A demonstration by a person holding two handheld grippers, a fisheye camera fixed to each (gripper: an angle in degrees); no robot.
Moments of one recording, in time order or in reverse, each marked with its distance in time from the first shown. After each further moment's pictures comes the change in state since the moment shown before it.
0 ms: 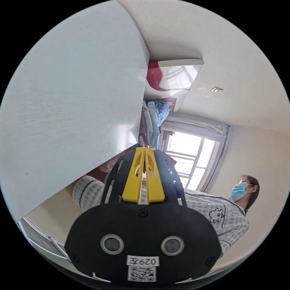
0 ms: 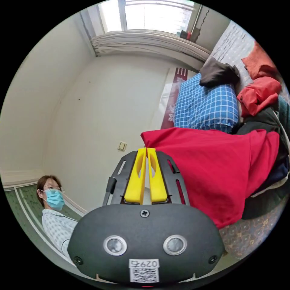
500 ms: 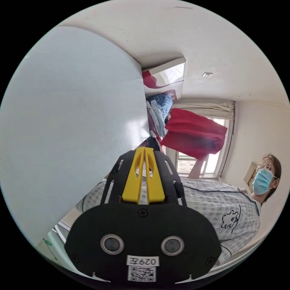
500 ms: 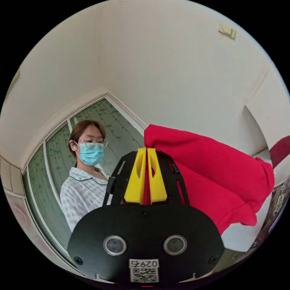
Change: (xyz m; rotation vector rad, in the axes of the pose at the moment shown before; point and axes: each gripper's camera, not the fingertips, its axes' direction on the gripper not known) left arm 0.020 0.016 -0.171 -0.062 -0.173 0.187; right arm -0.184 0.274 0.383 -0.953 -0.712 -0.099
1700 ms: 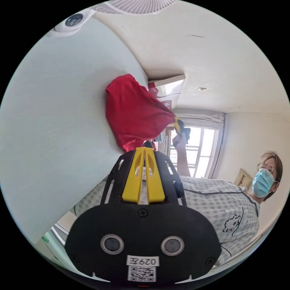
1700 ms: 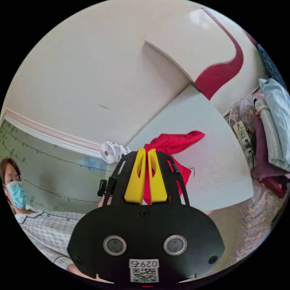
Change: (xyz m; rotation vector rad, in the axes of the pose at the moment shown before) left arm -0.081 0.037 -0.098 0.079 0.107 -0.069; right arm 0.101 0.009 0.068 -0.115 0.835 0.275
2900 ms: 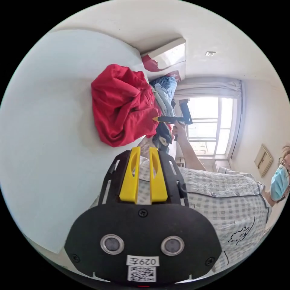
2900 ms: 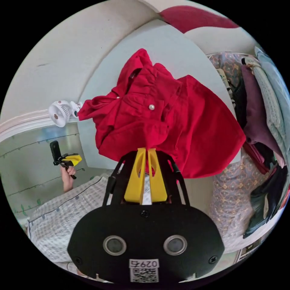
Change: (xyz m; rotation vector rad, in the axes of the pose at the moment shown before) left arm 0.069 -0.072 0.107 -0.277 -0.231 0.188; right arm 0.101 0.030 0.087 -0.575 0.286 0.130
